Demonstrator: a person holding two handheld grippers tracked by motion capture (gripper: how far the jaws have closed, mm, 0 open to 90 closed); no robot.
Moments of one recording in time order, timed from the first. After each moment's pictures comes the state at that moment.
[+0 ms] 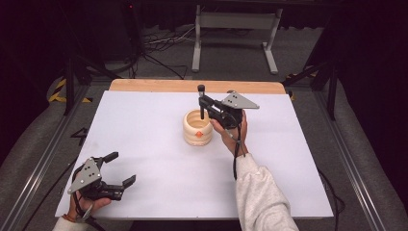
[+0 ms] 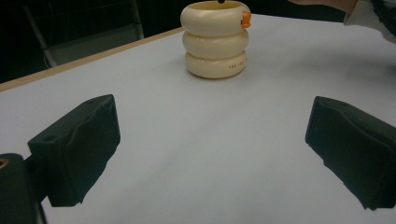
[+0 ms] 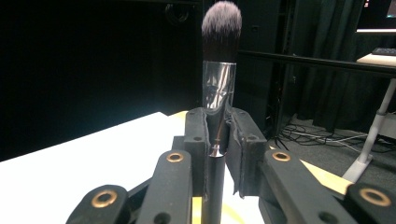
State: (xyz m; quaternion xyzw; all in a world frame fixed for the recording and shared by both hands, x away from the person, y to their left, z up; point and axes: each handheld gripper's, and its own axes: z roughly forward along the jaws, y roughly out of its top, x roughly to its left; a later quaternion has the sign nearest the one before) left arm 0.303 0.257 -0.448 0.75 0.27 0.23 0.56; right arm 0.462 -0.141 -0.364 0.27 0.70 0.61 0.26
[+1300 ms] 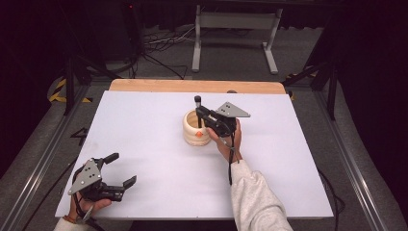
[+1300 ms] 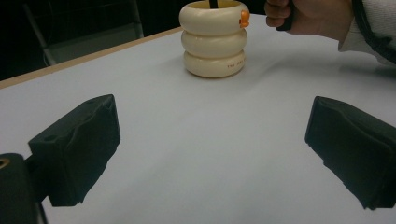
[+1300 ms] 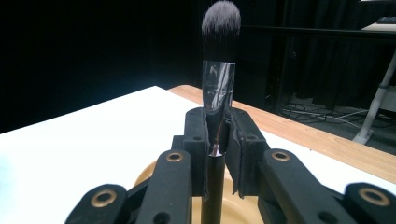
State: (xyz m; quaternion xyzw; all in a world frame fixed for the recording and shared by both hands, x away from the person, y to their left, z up) left arm 0.301 0.257 -0.449 0.75 0.27 0.23 0.56; right arm 0.464 -0.132 -0.405 0.30 0.71 0.59 0.24
